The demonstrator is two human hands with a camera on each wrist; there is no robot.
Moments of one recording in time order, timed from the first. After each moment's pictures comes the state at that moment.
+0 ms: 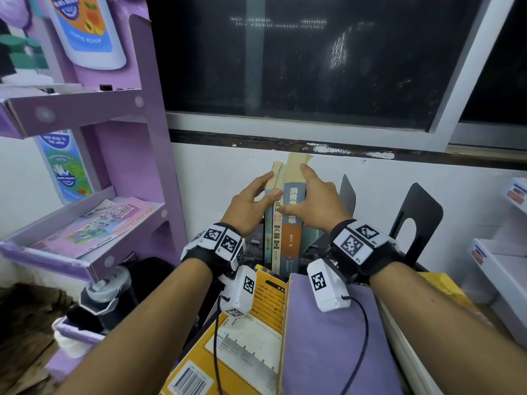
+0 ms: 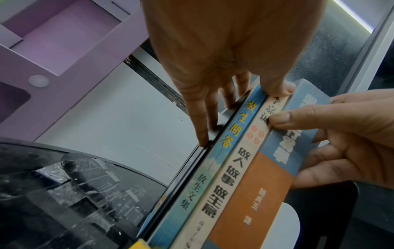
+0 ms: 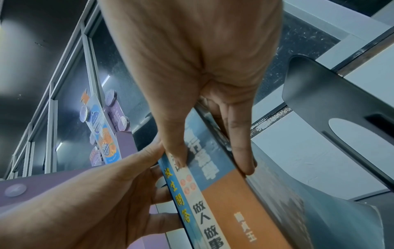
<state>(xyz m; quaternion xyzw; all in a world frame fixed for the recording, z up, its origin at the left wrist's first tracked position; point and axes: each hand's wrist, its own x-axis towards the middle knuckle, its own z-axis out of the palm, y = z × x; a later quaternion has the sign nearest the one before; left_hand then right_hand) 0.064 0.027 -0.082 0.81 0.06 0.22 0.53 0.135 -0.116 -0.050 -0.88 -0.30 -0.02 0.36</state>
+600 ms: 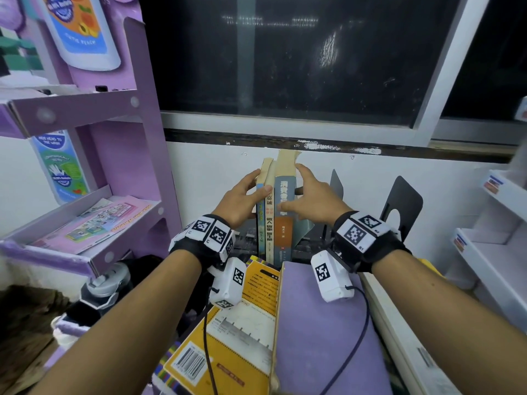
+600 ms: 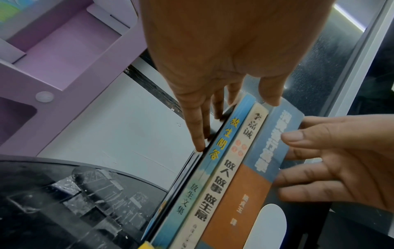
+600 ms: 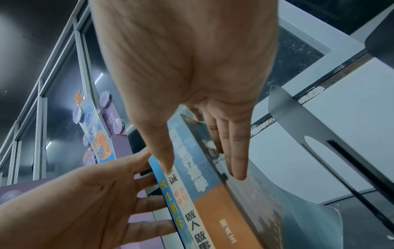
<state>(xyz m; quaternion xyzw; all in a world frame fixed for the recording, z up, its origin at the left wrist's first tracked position) 0.049 0.022 -0.068 0.79 0.10 0.17 0.59 0.123 -0.136 -0.040 -0.88 -0.32 0.04 0.35</state>
